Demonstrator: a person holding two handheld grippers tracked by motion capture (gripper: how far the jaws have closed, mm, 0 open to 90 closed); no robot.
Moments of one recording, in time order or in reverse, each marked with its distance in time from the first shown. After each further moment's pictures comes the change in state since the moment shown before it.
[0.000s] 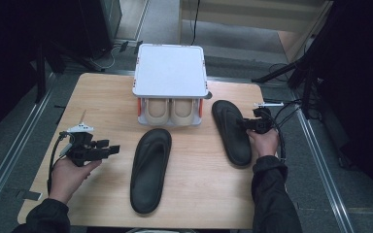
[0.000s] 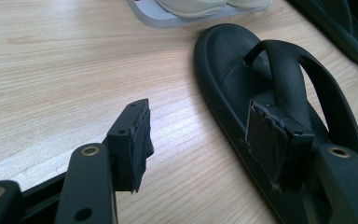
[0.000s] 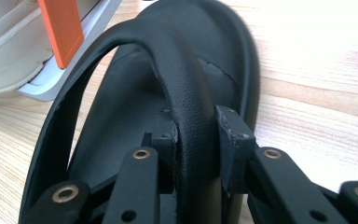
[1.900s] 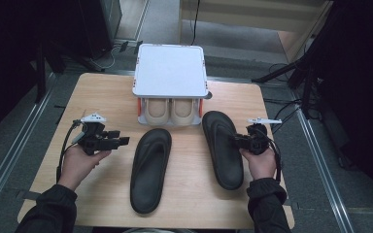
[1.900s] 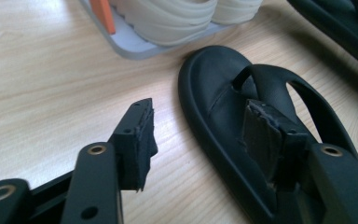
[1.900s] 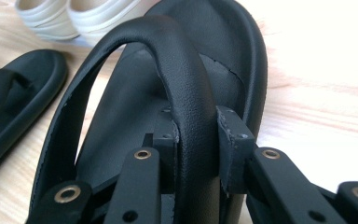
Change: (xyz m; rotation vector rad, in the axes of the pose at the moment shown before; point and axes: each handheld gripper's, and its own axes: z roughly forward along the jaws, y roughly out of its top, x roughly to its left) left arm -0.008 0.034 0.023 0.016 -0.041 0.094; right arm 0.089 -0.042 -0.058 -0.003 0.032 -0.018
